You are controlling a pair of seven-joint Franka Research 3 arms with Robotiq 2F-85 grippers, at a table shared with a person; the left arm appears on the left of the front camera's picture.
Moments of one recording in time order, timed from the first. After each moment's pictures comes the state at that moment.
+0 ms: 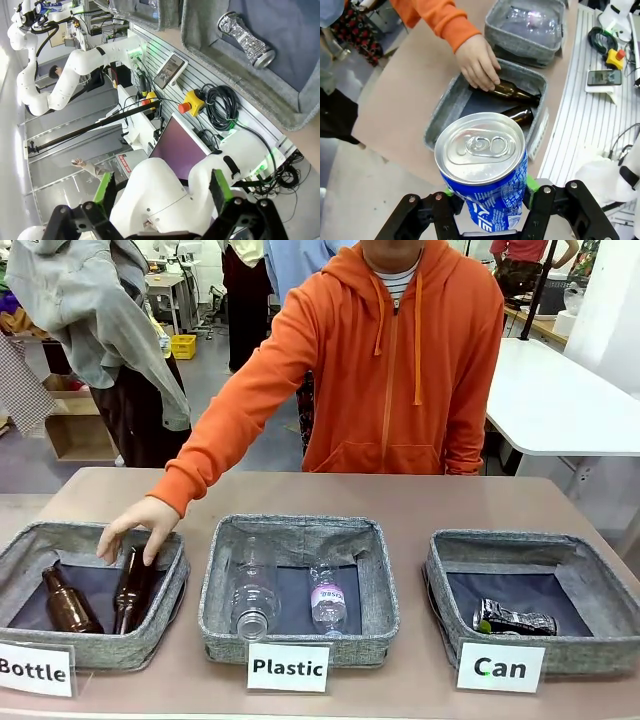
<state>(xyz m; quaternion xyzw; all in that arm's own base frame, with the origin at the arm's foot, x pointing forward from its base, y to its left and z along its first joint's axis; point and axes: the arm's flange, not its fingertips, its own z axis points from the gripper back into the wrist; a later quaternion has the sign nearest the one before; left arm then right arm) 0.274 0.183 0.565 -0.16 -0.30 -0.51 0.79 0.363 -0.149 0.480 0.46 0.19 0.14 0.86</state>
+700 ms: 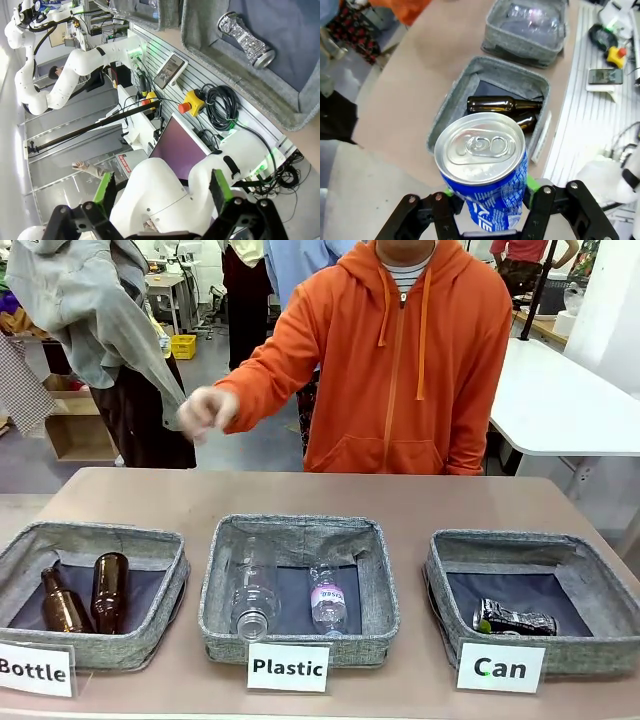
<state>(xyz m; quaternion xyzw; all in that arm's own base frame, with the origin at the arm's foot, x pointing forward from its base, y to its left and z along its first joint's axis) 0.295 0.162 0.573 -0.16 -0.29 -0.52 0.79 0.363 -0.149 0.480 0.46 0.19 0.14 0.86</state>
